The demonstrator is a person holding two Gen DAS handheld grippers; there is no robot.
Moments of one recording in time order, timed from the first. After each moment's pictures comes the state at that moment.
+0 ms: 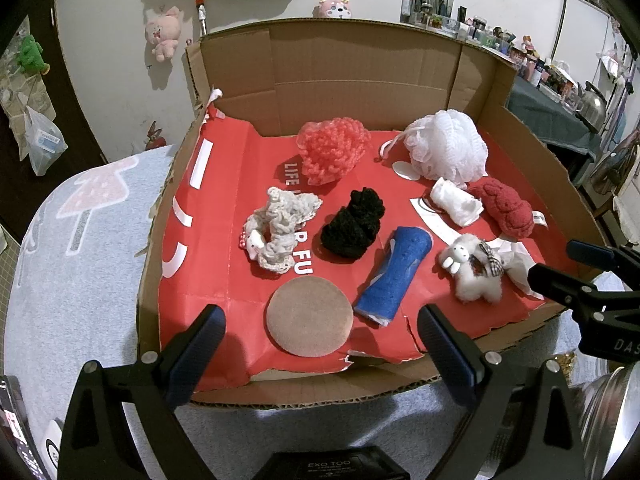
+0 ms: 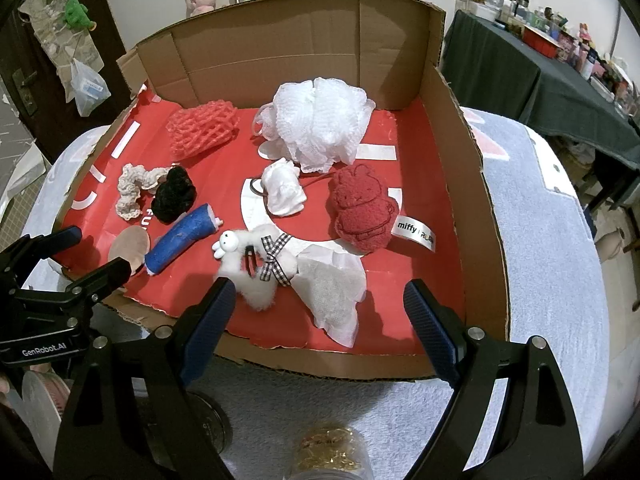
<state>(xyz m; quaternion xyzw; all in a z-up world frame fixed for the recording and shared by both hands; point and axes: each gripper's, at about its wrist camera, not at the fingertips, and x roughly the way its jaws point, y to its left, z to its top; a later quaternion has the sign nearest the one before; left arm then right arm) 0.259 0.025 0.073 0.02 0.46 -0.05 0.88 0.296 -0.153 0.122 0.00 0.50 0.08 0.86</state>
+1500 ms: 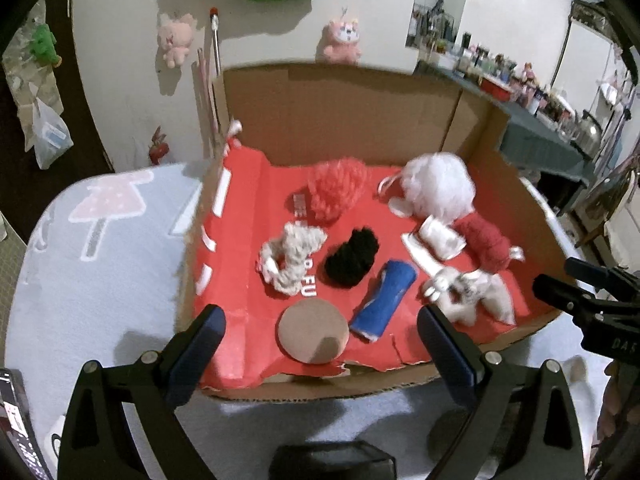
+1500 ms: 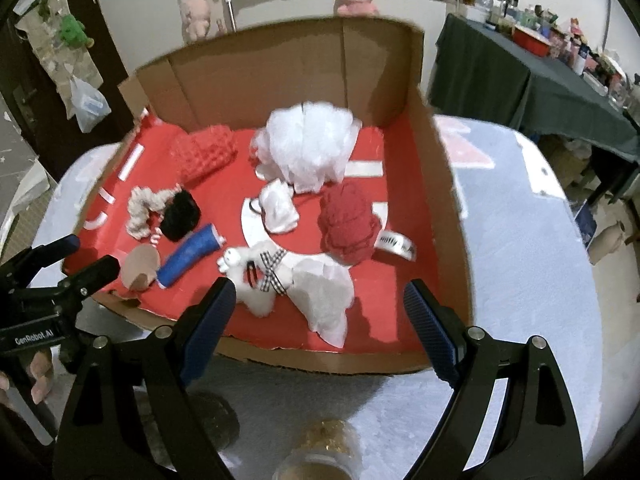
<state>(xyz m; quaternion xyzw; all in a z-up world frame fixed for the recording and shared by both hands) 0.245 0.036 0.115 -0.01 0.43 -0.06 0.90 0.289 -0.167 0.155 0.02 0.48 0.08 0.88</state>
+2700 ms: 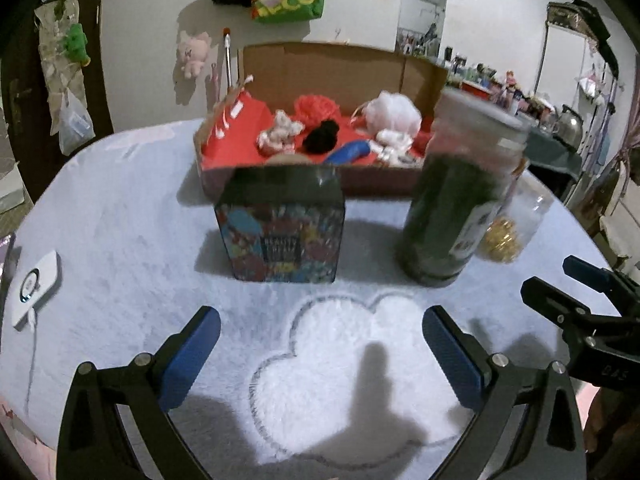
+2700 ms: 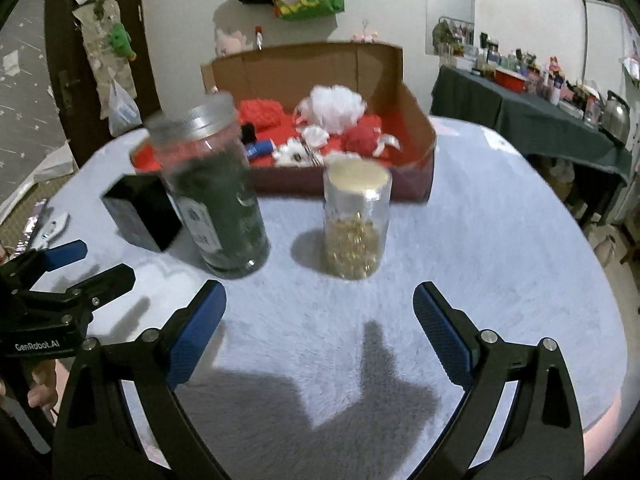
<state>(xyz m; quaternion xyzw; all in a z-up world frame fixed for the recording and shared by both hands) 0.078 0.012 0.035 -0.01 0.38 -0.04 0.92 0.104 -0.159 0.097 0.00 0.38 0.08 0.92</state>
